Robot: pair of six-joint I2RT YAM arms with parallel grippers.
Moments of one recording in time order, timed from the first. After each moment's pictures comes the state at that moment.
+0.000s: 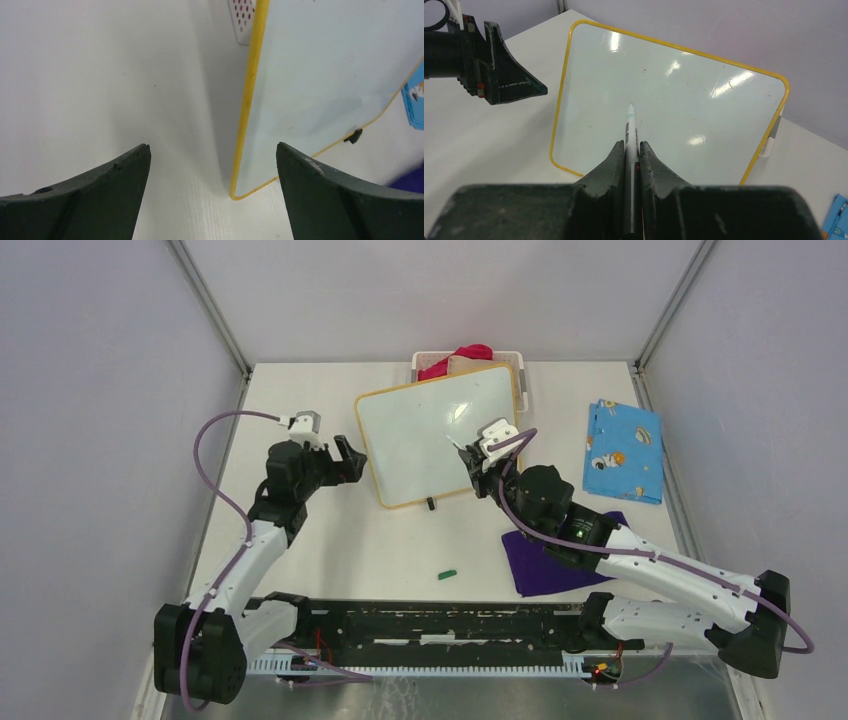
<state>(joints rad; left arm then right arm) -0.17 1.03 0.63 0.04 0.09 -0.31 1.03 1.02 0.89 0.10 0.47 -0.10</state>
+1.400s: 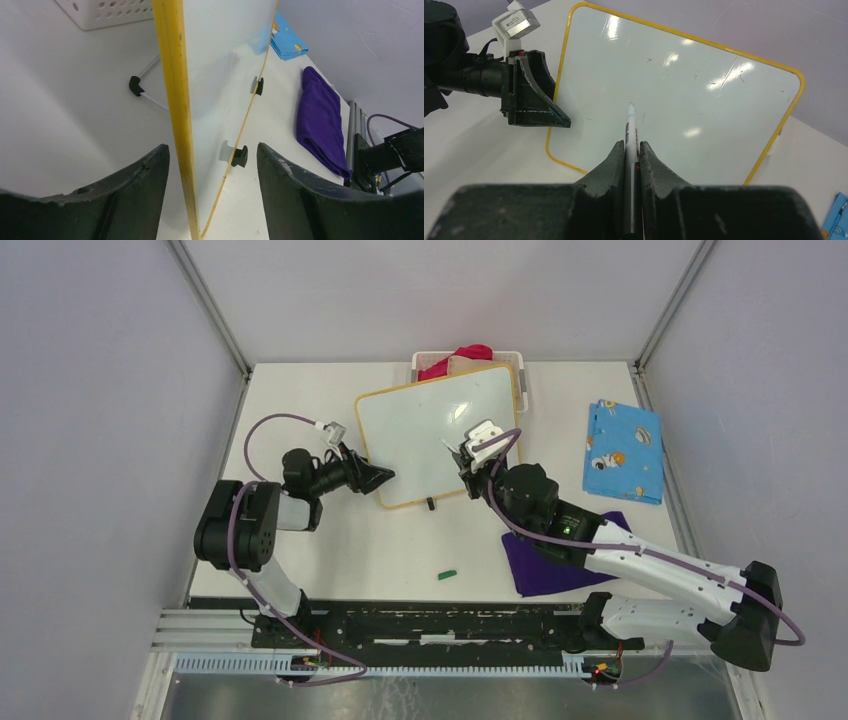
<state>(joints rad) -0.07 1.69 0.48 1.07 0.93 -0.45 1.03 1.08 0.89 0.11 0.47 -0.11</state>
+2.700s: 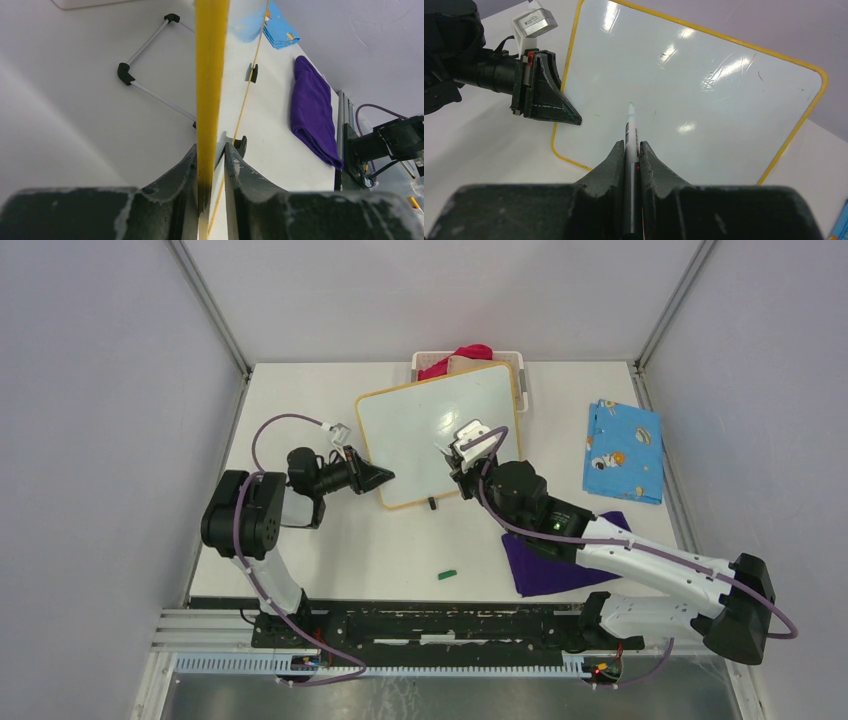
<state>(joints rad) -0.07 1.79 0.52 1.10 0.98 -0.47 1.03 1.14 0.91 0.10 0.44 -0.11</state>
